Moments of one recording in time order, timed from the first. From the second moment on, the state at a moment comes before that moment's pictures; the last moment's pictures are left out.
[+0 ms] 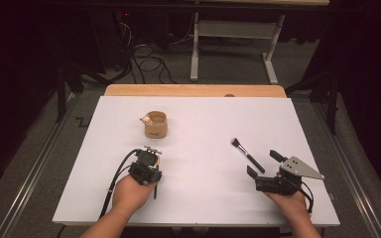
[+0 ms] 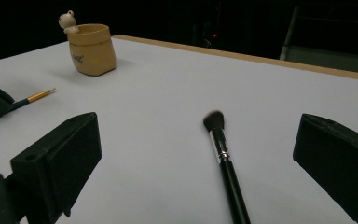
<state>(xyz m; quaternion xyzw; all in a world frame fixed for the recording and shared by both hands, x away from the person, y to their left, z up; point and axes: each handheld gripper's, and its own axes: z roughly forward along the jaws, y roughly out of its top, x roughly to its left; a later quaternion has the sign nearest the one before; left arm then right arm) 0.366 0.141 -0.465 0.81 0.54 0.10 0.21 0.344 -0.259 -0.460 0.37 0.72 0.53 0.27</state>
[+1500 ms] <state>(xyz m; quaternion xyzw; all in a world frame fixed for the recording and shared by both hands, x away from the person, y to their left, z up) 0.371 0.152 -0.463 0.82 0.53 0.06 0.20 0.344 -0.261 -0.461 0.37 0.72 0.53 0.27</state>
